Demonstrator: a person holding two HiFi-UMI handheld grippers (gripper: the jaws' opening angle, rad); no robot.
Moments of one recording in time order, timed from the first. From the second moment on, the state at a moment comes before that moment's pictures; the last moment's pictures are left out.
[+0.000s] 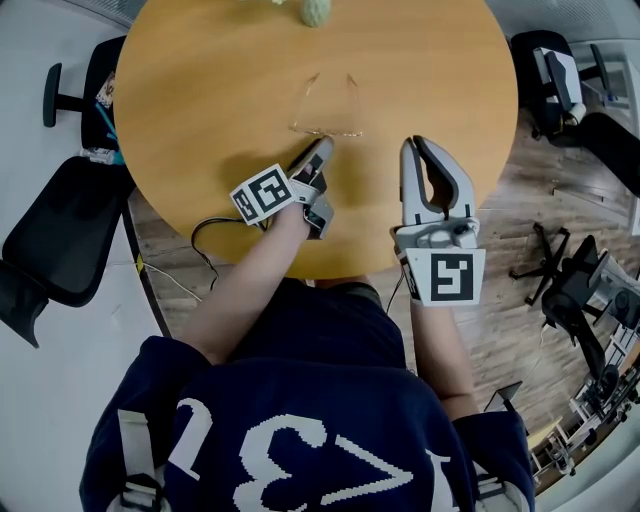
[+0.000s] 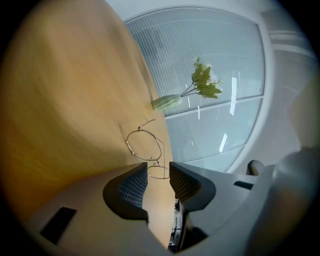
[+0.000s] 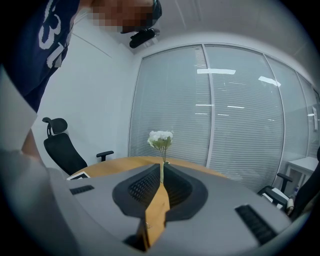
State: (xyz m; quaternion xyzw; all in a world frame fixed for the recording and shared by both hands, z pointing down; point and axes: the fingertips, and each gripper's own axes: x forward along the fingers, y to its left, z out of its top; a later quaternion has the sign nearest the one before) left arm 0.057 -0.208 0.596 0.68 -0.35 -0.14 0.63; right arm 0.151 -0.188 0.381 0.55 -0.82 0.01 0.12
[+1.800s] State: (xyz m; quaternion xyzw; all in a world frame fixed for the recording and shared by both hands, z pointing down) left arm 0.021 -0.174 0.449 0.71 -0.25 -0.24 0.62; right arm 0.132 -0.209 0.410 0.50 -0.84 0.19 0.10
